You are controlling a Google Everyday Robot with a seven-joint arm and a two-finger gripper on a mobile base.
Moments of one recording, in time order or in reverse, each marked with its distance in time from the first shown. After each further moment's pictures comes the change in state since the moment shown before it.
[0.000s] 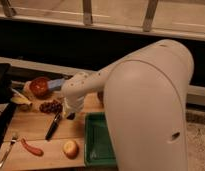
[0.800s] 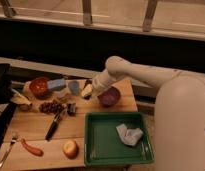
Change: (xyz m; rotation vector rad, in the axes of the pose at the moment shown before) arm -0.078 -0.107 -0.054 -0.430 -0.044 -0.080
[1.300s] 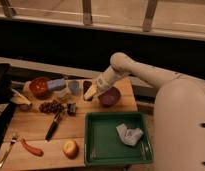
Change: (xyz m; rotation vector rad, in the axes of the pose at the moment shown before) arm 0.031 0.013 0.002 -0.034 0.136 -0.242
